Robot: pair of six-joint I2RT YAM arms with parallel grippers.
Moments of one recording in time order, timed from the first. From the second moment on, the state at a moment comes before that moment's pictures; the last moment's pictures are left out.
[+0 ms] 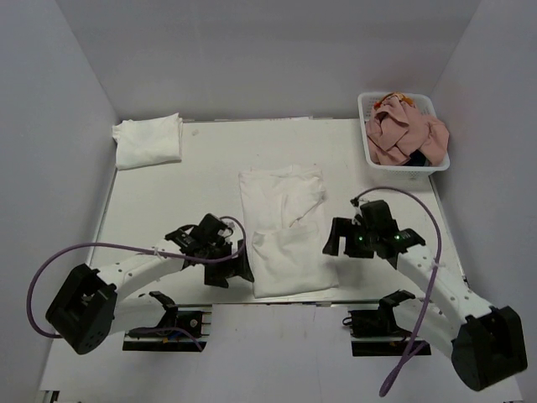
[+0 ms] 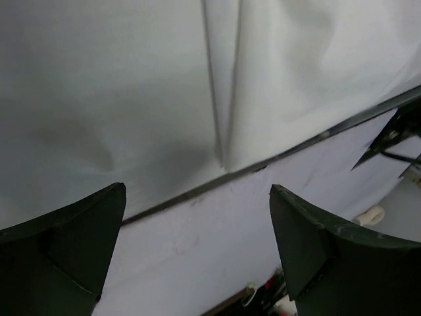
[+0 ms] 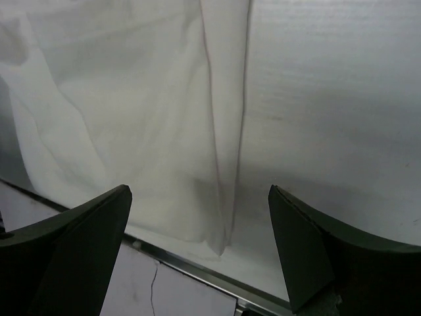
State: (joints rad) left arm -0.65 1.18 0.56 -0.53 0.37 -0.76; right arm 0.40 0.98 0.56 -0.52 -0.22 0.41
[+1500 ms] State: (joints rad) left arm -0.97 1.24 0.68 -0.47 0.04 -0.90; right arm 0.45 0.86 0.43 -0.50 -0.37 0.50
